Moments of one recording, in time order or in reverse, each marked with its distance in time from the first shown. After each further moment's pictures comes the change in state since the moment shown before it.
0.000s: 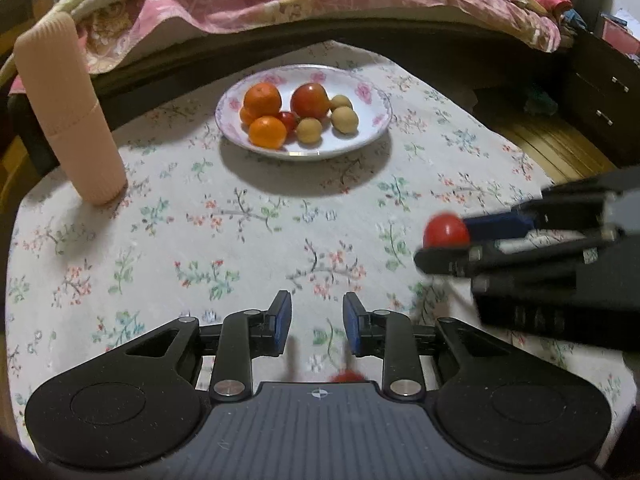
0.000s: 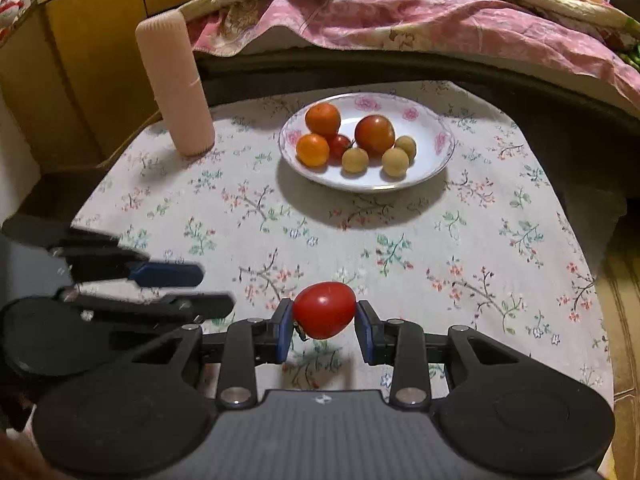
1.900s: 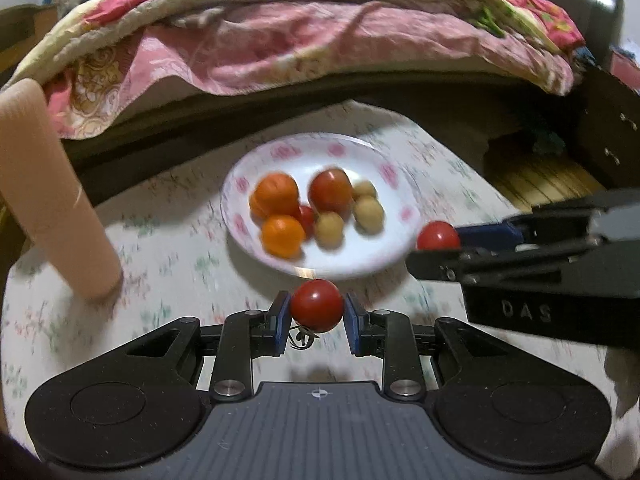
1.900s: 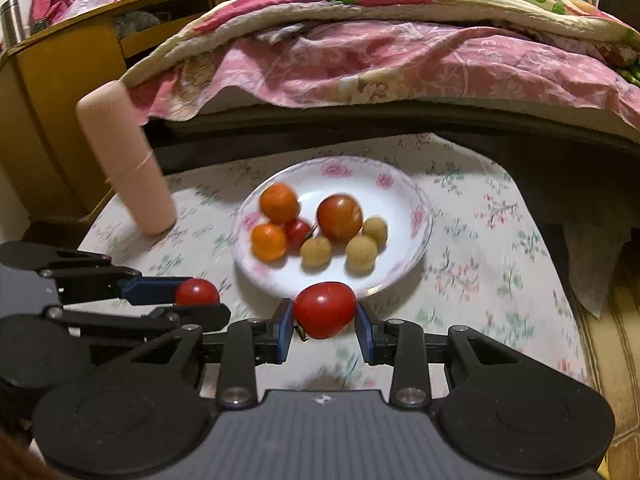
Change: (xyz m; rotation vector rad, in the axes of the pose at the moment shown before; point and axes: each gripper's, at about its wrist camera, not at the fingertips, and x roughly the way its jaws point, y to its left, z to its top) left arm 0.029 0.017 0.083 -0.033 -0.099 0.005; right arm 0.033 -0.038 0.069 0.037 -0.083 0.004
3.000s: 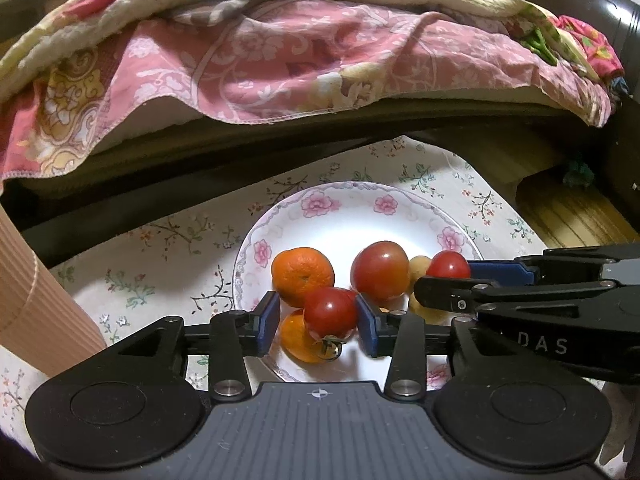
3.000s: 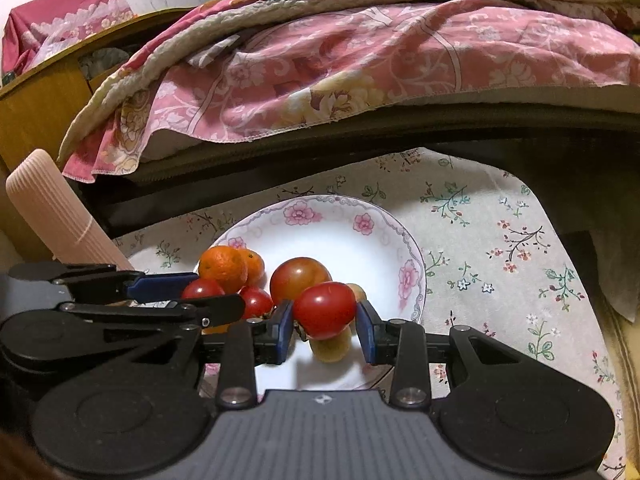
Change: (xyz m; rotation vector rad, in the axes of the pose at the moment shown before) left arm 0.061 0.026 0.049 -0.059 -0.018 0.028; right arm 0.064 -0.039 0.035 0.118 -0.026 0.060
